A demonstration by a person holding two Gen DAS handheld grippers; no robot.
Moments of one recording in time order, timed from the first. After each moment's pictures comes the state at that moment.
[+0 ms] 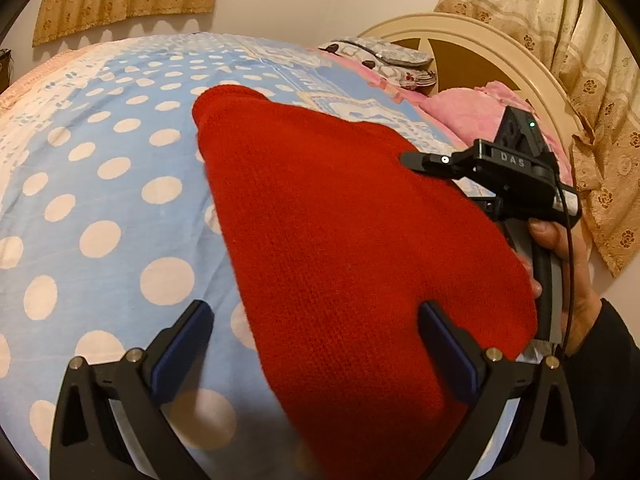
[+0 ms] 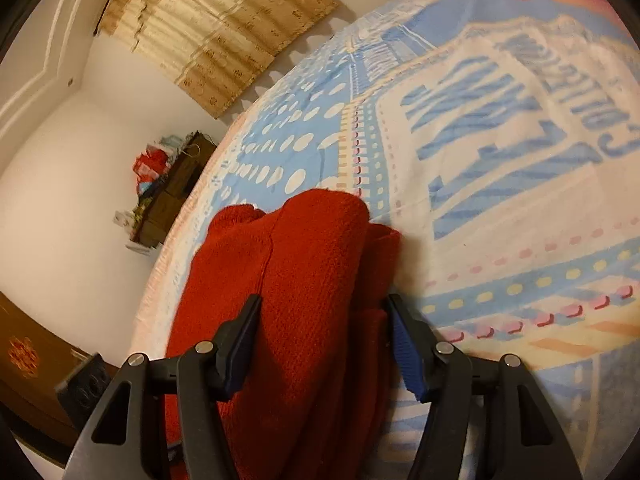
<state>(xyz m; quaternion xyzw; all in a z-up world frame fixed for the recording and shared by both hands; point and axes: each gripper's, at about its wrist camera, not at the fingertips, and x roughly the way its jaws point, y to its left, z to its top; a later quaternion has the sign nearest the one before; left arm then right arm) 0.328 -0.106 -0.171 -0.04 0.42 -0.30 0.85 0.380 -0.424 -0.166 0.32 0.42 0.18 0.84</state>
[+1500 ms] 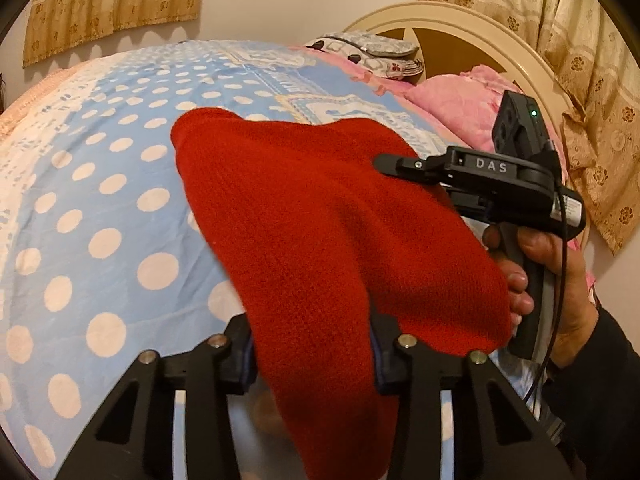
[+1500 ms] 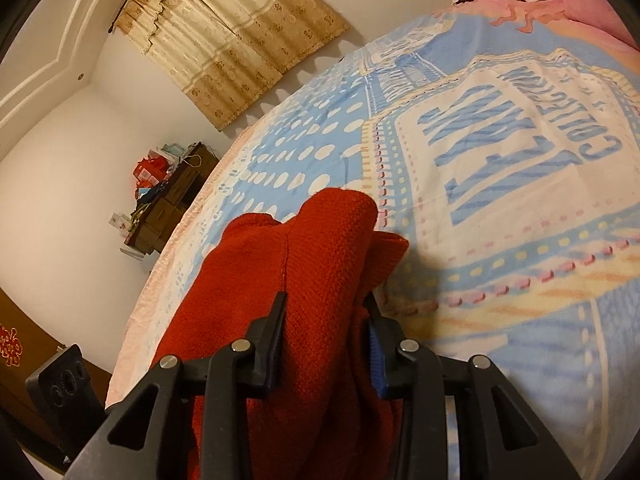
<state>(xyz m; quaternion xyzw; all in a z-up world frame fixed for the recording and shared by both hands) 0.305 -0.115 -0.146 0.00 0.42 -0.30 0.85 0.348 -0.398 -0.143 0.28 0.38 0.16 0.87</state>
